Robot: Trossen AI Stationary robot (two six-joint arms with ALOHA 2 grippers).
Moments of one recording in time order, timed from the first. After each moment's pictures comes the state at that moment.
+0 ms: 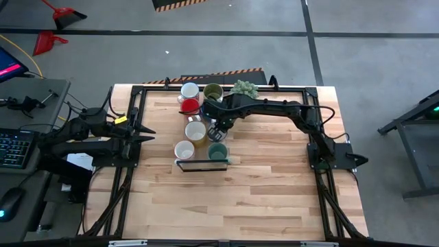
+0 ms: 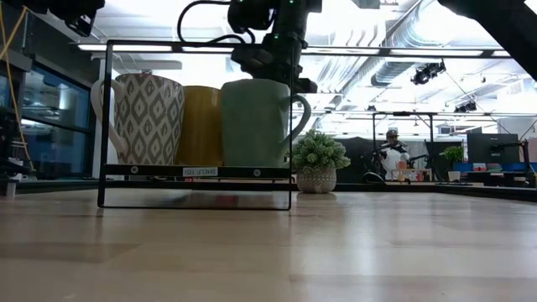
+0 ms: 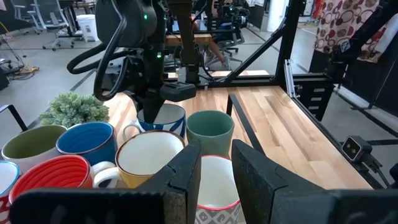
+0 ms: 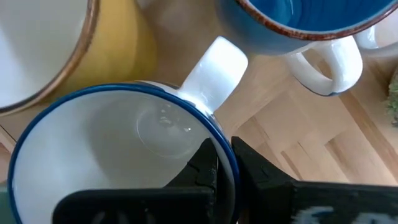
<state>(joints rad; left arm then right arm) 0.11 0.18 0.61 -0.62 0.15 0.06 -0.16 2.16 2.08 -1.21 0.06 0.47</state>
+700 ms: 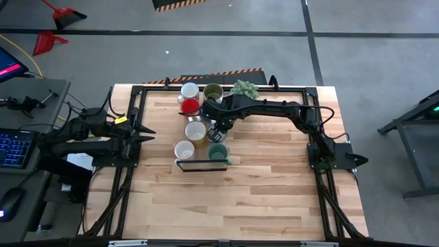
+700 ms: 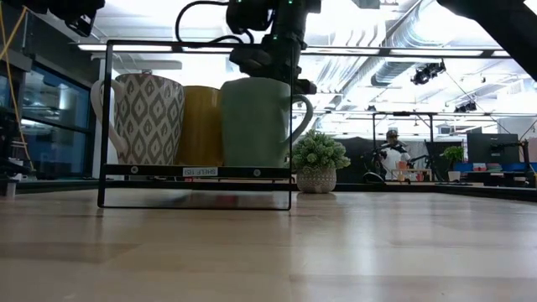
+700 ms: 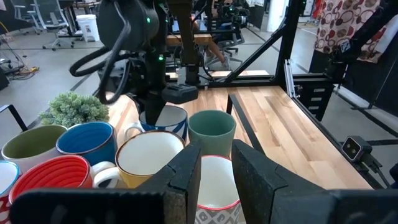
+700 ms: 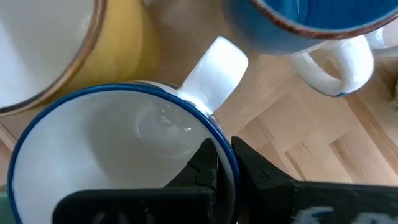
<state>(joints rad) 0.11 0.18 0.61 -0.62 0.15 0.06 -0.15 2.17 2.08 -1.21 0.06 0.47</state>
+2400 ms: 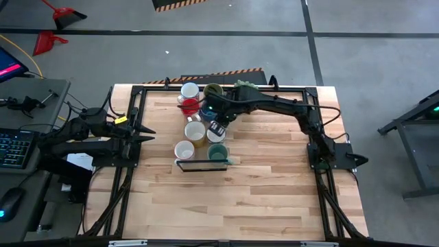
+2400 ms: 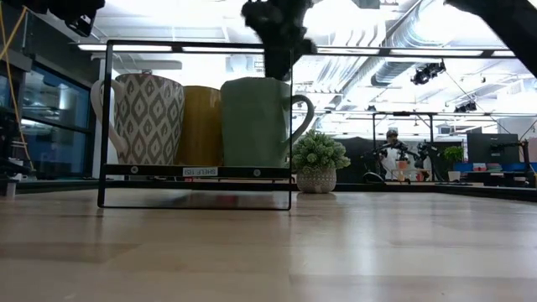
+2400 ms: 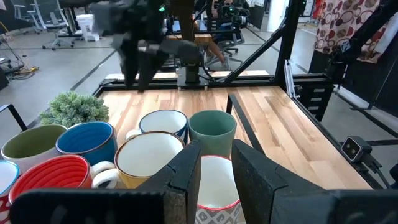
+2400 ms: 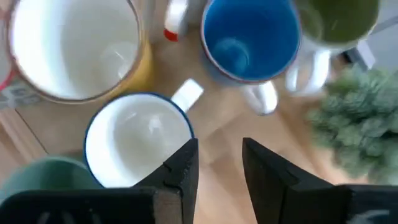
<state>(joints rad) 0.11 0.18 0.61 -0.62 0.15 0.05 -0.13 2.15 2.33 -1.40 0.19 0.37</state>
